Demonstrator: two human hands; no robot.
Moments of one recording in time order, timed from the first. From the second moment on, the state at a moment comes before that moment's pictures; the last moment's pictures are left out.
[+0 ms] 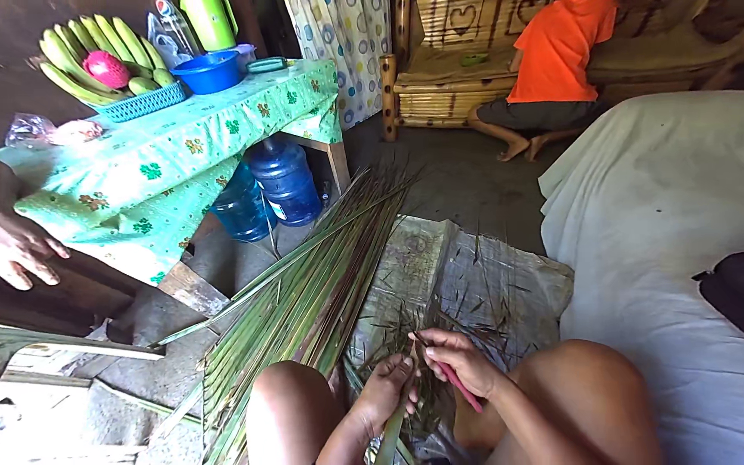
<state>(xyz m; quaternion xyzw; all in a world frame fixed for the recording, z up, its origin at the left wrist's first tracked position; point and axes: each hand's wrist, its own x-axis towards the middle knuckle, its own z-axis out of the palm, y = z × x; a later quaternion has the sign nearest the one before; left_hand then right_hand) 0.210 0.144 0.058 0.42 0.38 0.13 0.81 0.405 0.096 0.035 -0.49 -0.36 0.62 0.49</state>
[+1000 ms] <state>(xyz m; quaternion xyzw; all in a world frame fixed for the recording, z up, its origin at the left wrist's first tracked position) 0.215 0.147 0.056 0.42 0.39 0.14 0.81 0.409 0.098 0.033 -0.56 -0.47 0.50 0.47</state>
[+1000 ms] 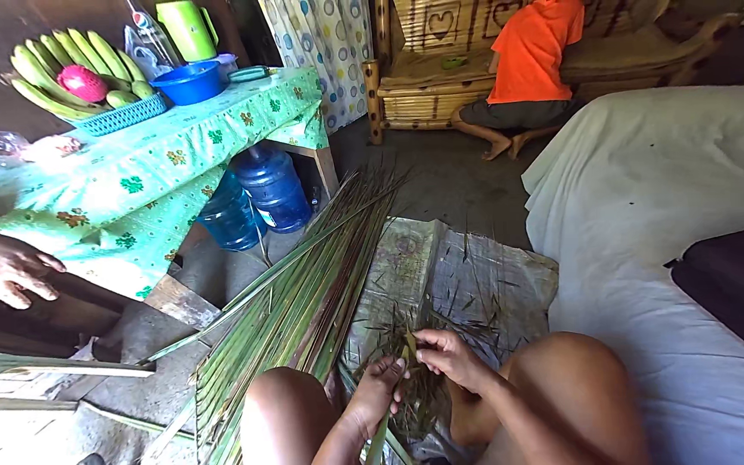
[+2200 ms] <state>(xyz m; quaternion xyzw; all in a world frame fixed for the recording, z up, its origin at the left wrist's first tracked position) 0.207 0.144 0.058 0.43 0.39 0.14 0.80 0.420 0.111 0.028 -0.60 -0.41 0.46 0.51</state>
